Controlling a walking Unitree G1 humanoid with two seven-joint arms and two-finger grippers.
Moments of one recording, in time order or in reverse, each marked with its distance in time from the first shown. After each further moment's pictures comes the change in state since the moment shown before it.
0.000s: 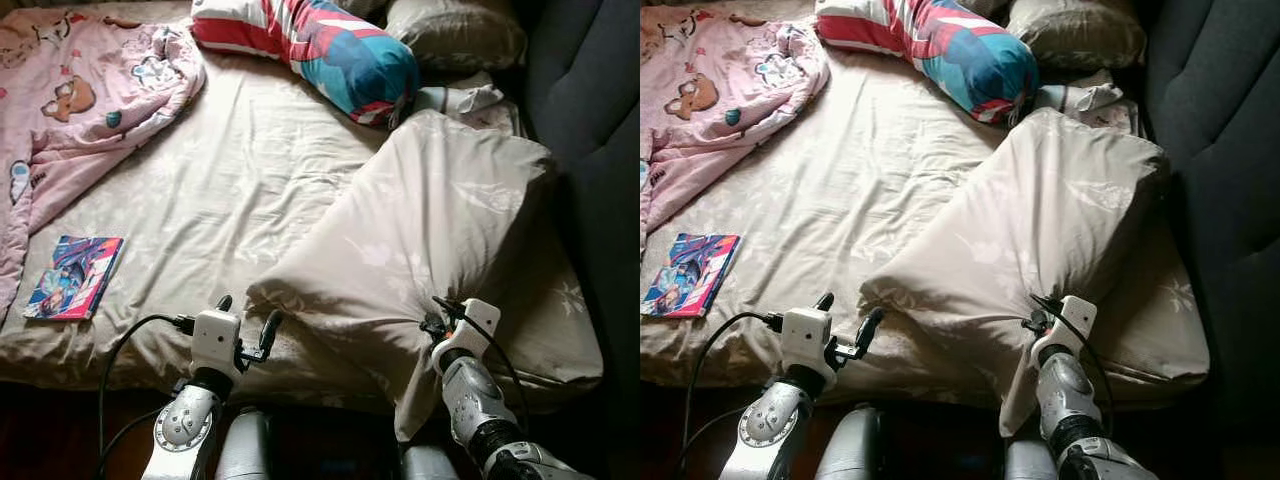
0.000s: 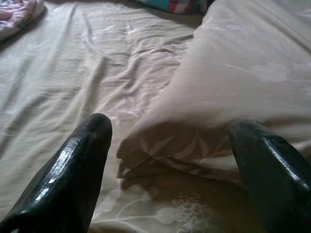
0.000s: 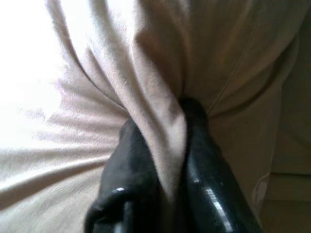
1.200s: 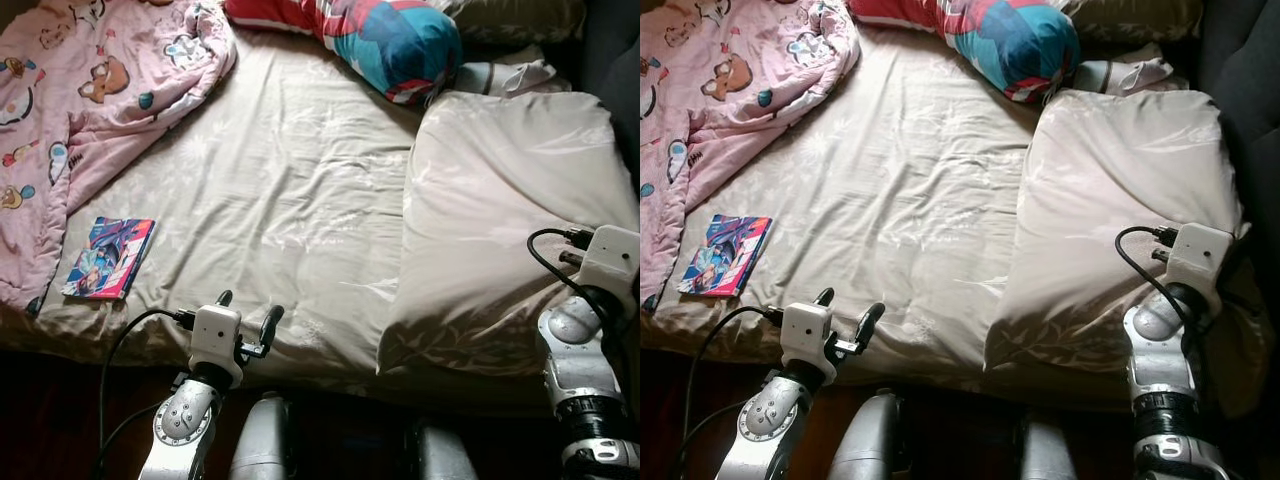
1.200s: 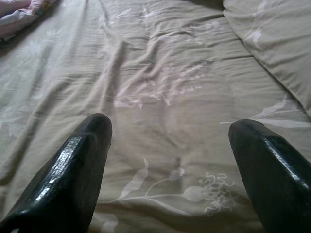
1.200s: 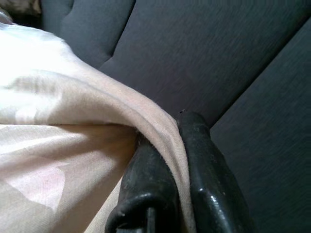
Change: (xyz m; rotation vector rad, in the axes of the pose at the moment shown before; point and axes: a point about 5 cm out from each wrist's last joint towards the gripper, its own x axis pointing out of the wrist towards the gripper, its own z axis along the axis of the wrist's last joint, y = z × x) left arm 0.003 0.001 0.003 0.010 -0.009 -0.016; right arm -0.045 -0.059 0.168 -0.558 -0.702 -0.831
